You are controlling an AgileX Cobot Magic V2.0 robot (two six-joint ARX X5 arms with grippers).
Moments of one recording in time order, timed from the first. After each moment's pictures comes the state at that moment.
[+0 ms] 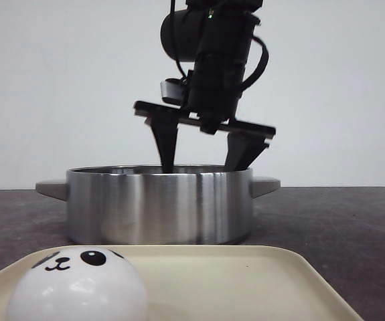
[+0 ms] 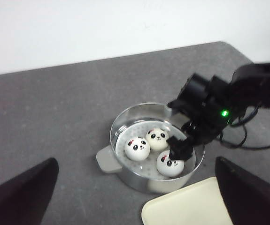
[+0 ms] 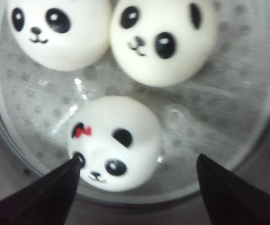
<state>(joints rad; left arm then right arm) -0.60 0.80 1.63 -1.26 -0.13 -0.16 0.68 1.97 1.64 -0.94 -0.07 0.45</state>
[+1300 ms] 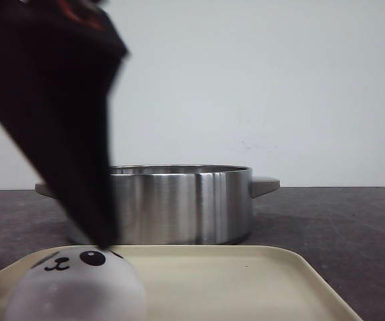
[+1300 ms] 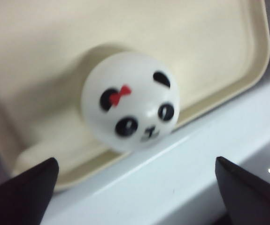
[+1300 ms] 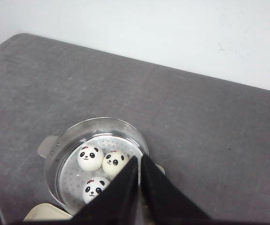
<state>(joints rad) -0.99 1.21 0.72 -0.65 0.22 -0.67 0.88 1.15 1.79 -1.12 0.40 0.29</state>
